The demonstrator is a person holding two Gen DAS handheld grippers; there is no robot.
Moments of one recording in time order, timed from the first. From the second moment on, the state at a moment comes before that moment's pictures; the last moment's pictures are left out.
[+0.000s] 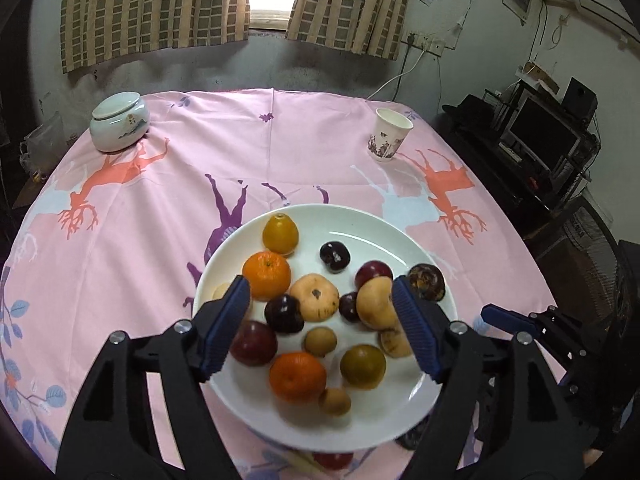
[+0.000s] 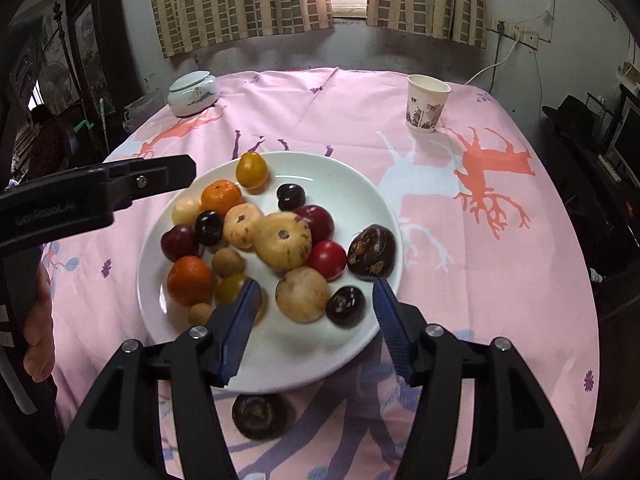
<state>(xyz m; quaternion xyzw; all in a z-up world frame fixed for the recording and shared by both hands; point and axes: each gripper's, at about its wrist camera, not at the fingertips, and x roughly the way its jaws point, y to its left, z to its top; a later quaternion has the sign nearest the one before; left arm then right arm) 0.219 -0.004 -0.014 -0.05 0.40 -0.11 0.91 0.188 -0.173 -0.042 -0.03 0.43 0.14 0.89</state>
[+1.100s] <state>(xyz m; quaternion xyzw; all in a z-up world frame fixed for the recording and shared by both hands) 0.074 0.021 -0.079 -0.07 0.44 -0.09 0.89 0.132 -0.139 -0.120 -0.06 0.47 0.15 0.87</state>
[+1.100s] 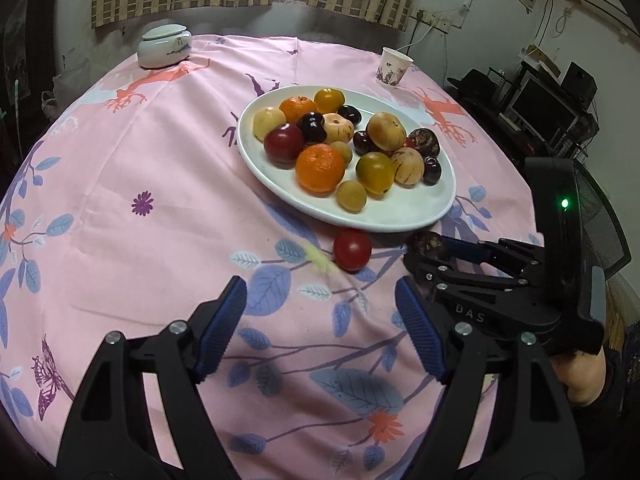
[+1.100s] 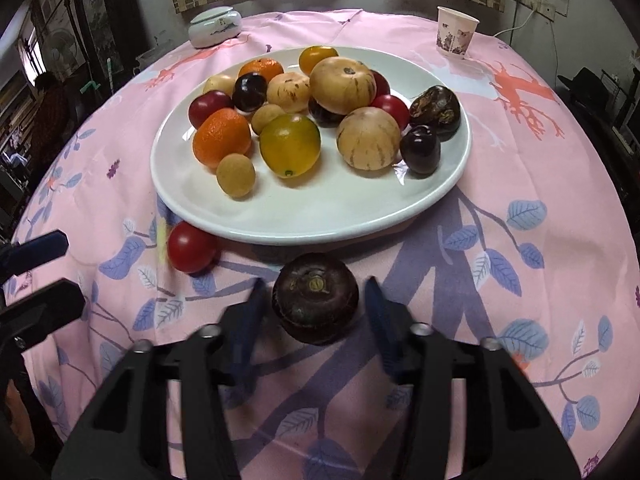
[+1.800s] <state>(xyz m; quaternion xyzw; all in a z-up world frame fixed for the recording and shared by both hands) 0.136 -0.022 -0.124 -0.03 0.47 -0.11 0.87 0.090 -0.192 -0.086 0.03 0.46 0.16 0.87</state>
